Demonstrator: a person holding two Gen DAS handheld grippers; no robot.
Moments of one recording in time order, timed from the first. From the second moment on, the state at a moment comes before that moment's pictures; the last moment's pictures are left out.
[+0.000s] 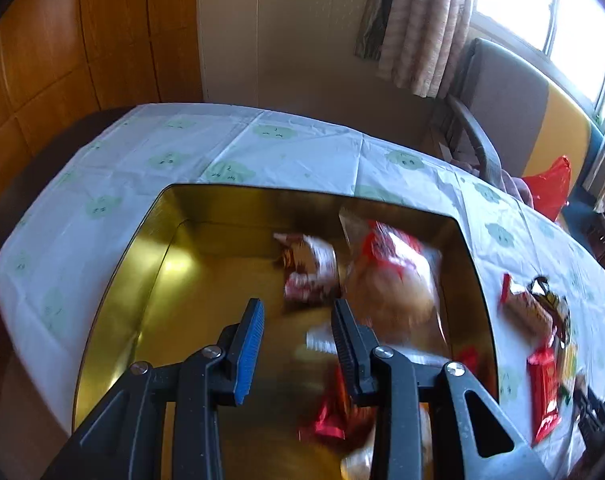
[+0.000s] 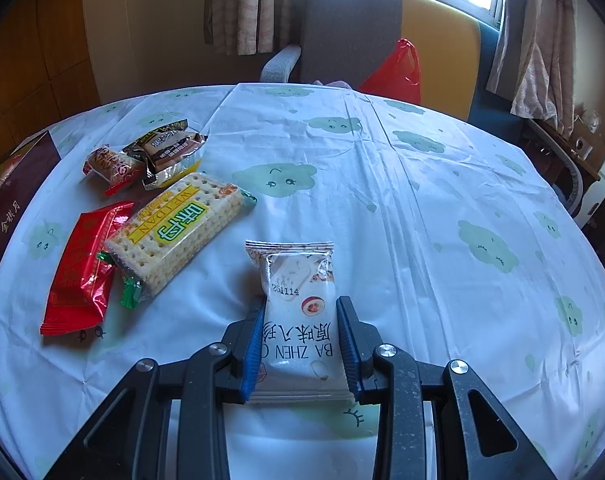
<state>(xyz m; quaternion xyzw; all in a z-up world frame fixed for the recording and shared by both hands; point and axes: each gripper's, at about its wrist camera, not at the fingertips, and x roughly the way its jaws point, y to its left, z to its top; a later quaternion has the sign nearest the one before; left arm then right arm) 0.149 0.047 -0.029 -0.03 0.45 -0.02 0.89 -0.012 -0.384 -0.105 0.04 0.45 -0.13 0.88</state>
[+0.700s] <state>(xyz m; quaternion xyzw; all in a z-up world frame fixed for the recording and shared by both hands) 0.045 0.027 -0.009 0.03 0.40 -0.01 0.91 -0.018 -0.379 -0.106 0.04 0.43 -0.14 0.89</state>
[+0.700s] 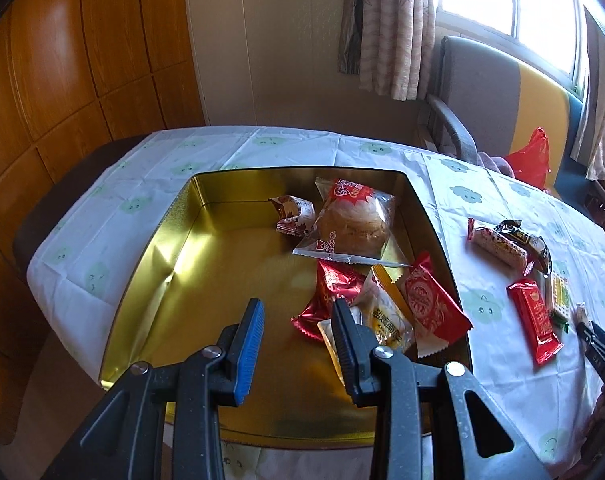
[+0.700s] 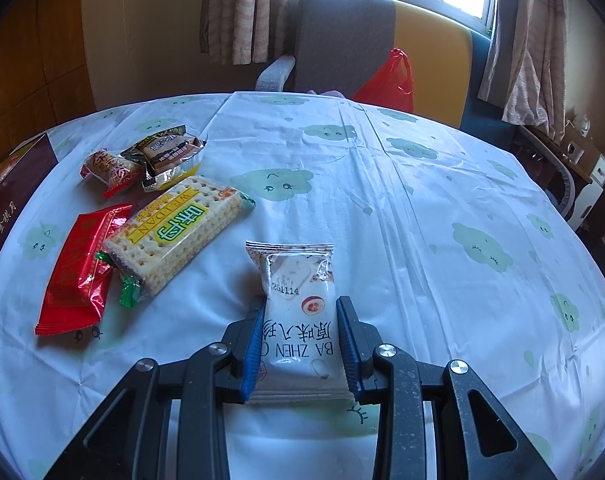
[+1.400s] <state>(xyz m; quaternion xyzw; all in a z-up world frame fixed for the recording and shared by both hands) 0.025 0.023 0.002 0.05 0.38 -0.01 0.92 -0.018 -0.376 -0.105 0.03 0.43 -0.15 0.89</state>
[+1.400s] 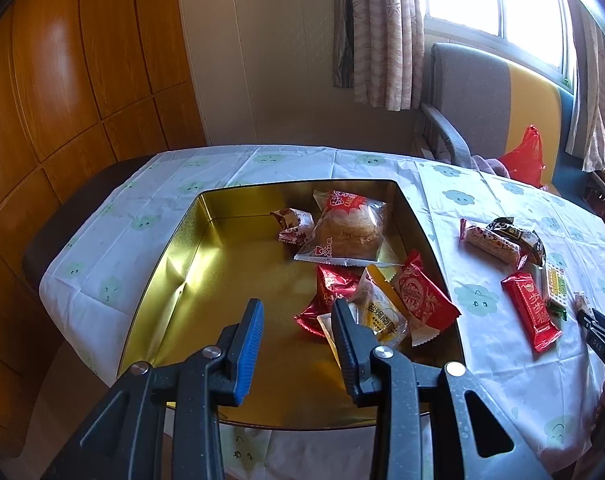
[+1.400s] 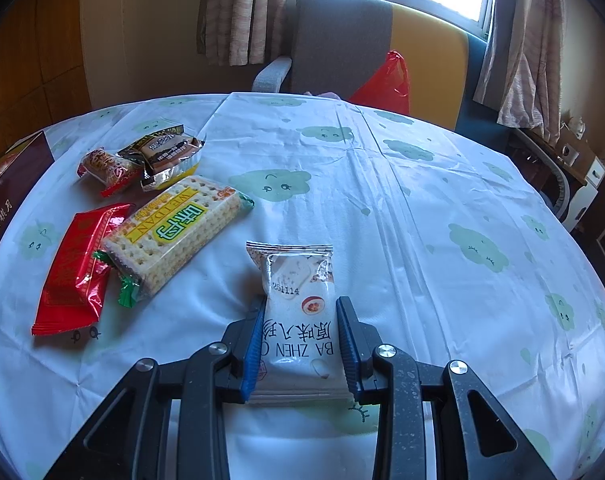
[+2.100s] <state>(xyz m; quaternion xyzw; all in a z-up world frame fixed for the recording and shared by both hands) 0.025 0.069 -0.014 0.01 0.39 0.04 0.92 -0.011 -0.335 -0.046 0.07 0.42 -0.05 0.91</state>
